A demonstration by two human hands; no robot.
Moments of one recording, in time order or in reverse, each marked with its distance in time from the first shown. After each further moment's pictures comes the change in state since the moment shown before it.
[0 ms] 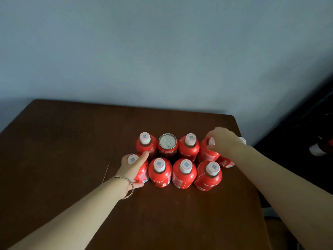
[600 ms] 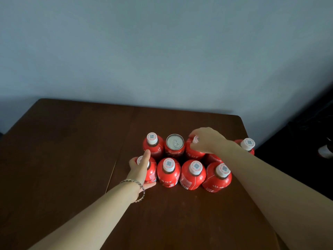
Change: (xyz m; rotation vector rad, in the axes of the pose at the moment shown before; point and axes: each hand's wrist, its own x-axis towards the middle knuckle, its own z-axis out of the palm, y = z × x) left_hand -0.001 -0.004 0.009 -0.134 0.046 0.013; right_hand 0.018 -0.053 0.005 0.103 -0.056 -0.096
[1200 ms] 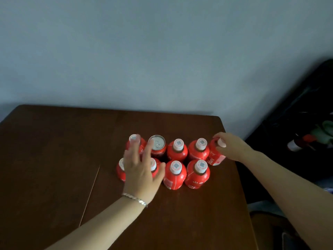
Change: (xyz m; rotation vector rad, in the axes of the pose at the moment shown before) left_hand -0.052 -0.014 0.037 0.945 0.288 1.247; right_hand -0.053 0.111 -0.009 0.121 0.074 0.223
